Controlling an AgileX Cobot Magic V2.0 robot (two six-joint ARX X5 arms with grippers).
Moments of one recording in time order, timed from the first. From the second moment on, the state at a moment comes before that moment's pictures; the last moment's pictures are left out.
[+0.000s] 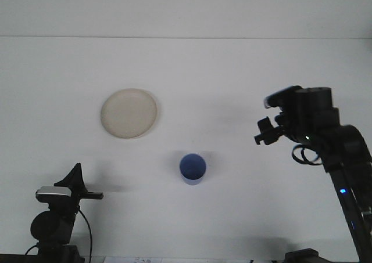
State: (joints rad) left arm 0.00 0.00 0.03 0.05 -0.01 0.06; right arm 0.18 1.26 1.48 -1.01 -0.09 -0.17
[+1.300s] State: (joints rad) left arm -0.02 0.97 1.13 -0.76 0.20 -0.10; right arm 0.02 0.41 0.71 -0.62 -0.05 -0.04
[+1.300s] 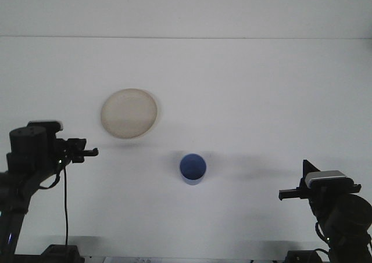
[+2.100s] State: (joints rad) left arm -0.41 1.30 1.21 -0.58 0.45 -0.02; right arm 0.02 0.41 0.71 -0.62 -0.05 -0.04
